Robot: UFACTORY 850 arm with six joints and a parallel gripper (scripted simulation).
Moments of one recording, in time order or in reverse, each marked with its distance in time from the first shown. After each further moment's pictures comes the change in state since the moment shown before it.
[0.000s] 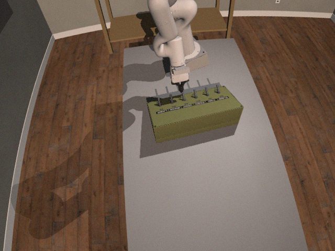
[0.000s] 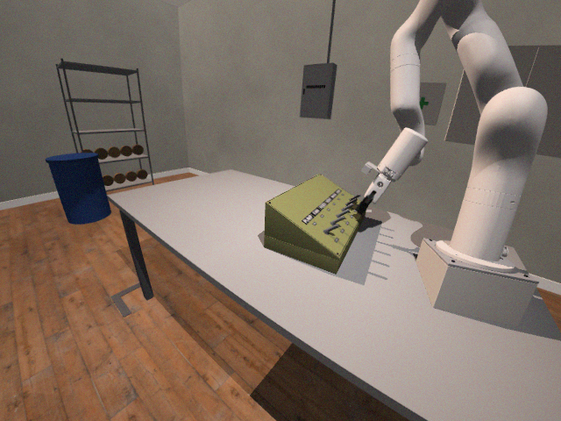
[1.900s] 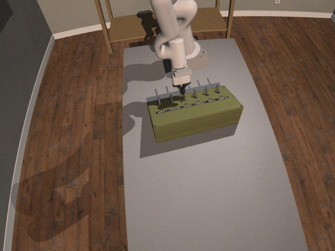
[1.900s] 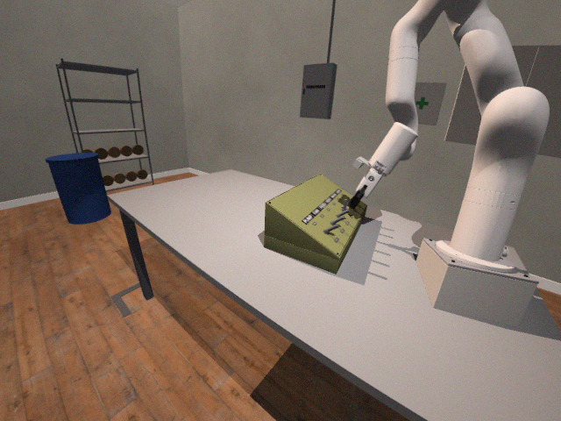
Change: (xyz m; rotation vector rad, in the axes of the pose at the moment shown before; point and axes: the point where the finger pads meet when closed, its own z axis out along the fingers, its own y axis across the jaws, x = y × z) arm 0.035 0.000 0.000 0.000 0.000 0.000
